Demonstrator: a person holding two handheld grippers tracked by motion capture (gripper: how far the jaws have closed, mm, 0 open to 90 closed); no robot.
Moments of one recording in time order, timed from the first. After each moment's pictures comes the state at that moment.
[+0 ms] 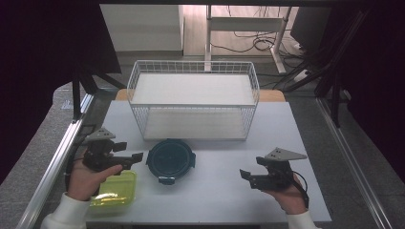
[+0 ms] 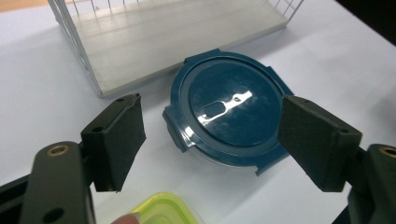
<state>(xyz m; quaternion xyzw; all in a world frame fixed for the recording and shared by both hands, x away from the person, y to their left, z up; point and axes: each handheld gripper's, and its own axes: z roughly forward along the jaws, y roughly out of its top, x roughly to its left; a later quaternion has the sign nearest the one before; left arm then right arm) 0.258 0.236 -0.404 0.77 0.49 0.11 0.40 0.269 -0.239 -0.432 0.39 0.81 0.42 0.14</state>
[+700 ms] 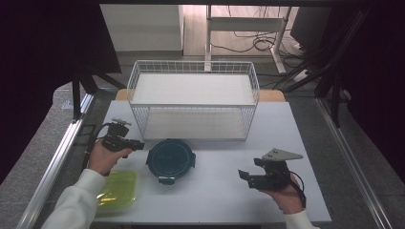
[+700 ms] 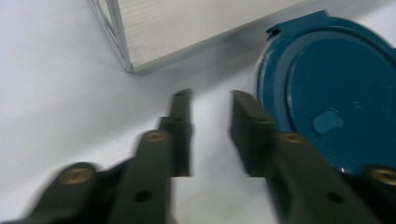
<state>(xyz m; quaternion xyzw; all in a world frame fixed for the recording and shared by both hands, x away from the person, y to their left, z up) 0.344 0.243 -0.462 0.79 0.53 0.05 0.31 0.272 -0.236 -0.441 0.39 0.81 0.41 0.13</state>
